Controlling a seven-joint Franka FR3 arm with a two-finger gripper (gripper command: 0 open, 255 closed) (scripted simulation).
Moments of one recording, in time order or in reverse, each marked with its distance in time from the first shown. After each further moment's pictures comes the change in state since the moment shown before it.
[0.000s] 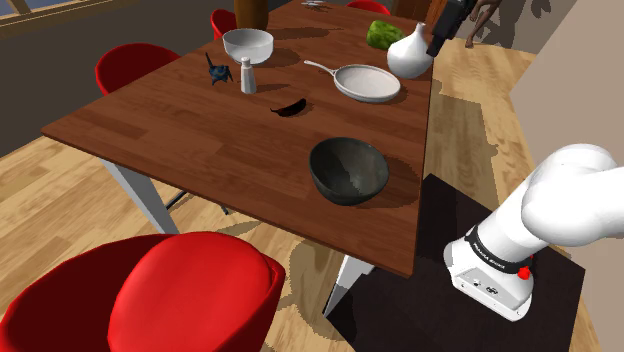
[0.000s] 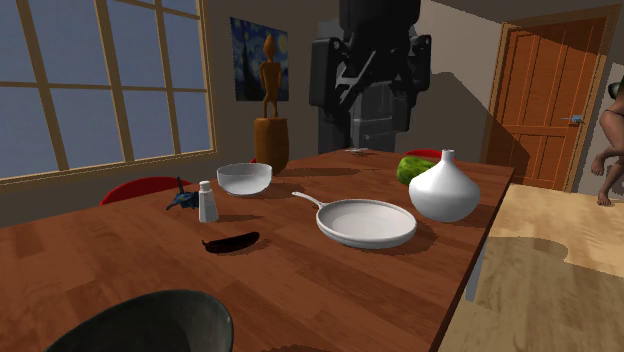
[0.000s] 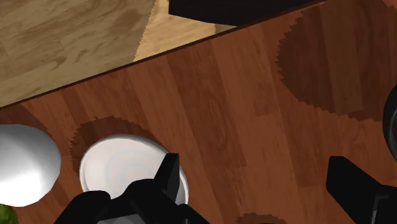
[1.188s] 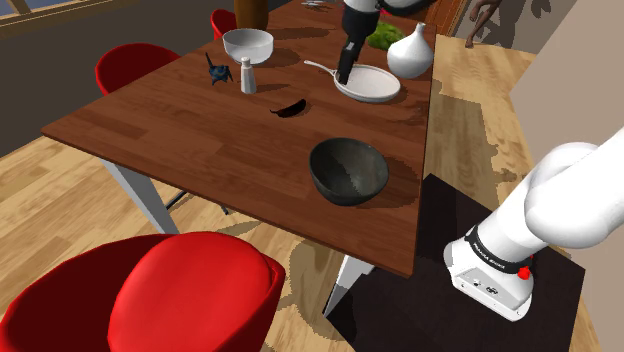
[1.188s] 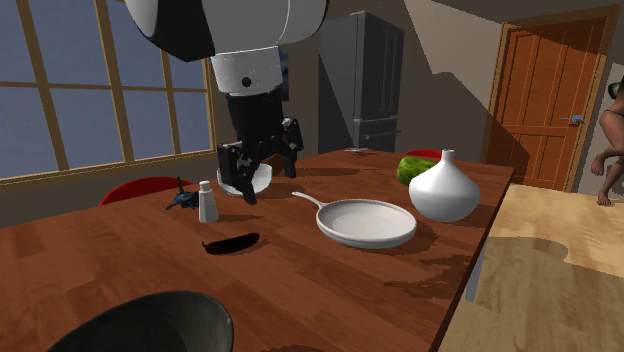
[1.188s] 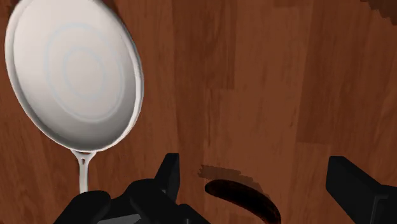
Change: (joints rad) arm 0.072 0.503 0.100 0.131 -0.096 0.370 -0.053
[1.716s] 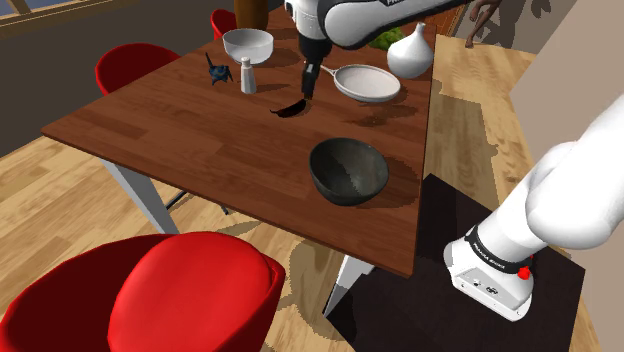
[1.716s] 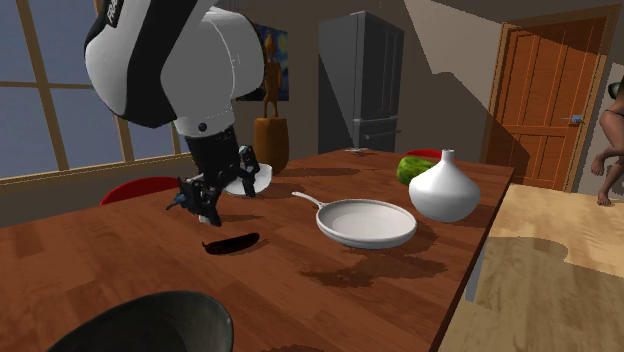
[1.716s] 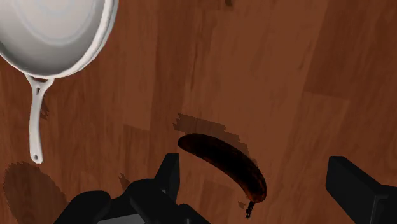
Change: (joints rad) arm 0.035 0.269 0.056 0.153 -0.103 0.101 0.009
